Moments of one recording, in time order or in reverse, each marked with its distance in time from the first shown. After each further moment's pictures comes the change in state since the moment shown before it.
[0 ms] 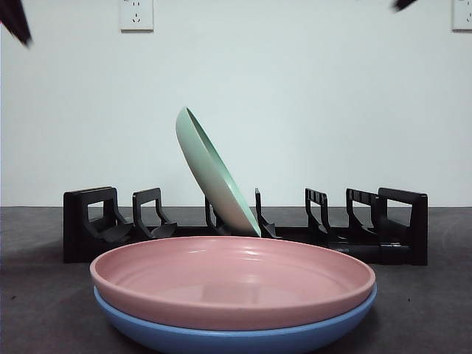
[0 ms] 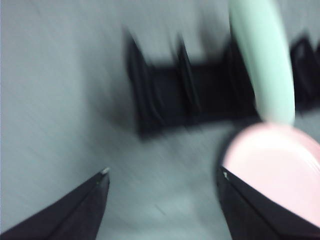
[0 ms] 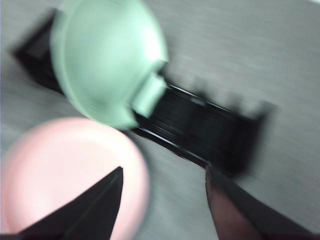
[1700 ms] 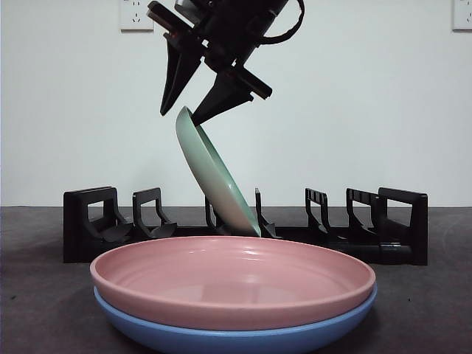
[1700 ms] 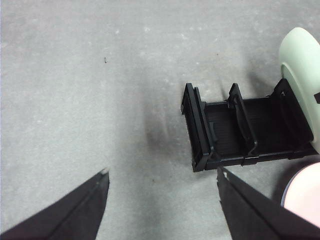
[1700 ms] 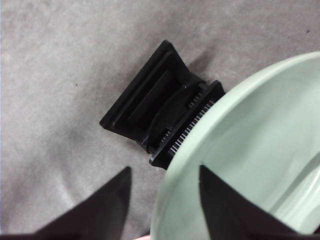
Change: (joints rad) left arm 0.180 -0.003 0.024 0.042 0.000 0.159; right arm -0.074 0.885 0.598 0.125 -0.484 0.006
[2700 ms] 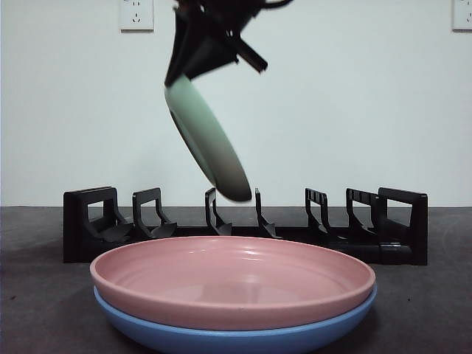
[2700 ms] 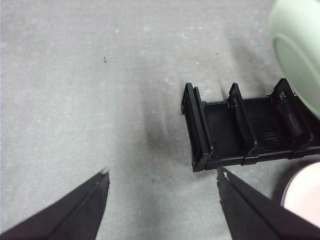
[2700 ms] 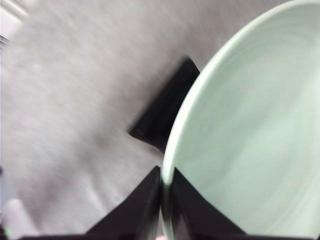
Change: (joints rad) left arm 0.000 0.000 0.000 0.000 0.000 0.000; right arm 0.000 0.003 0.154 -0.110 -0.053 0.012
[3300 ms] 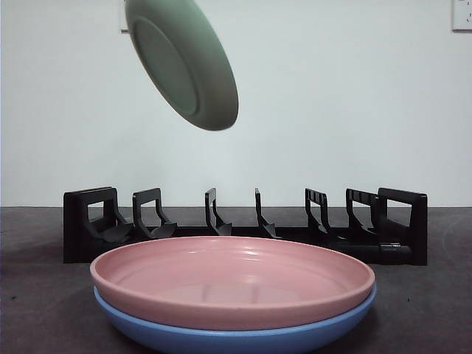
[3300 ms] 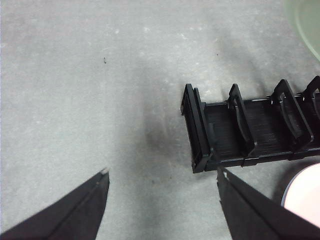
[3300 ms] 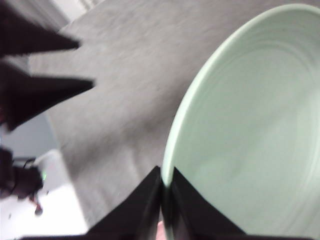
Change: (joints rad) left arm 0.000 0.009 0.000 0.009 0.000 0.000; right arm 0.105 -0.038 0.265 -0.289 -0.023 -0.239
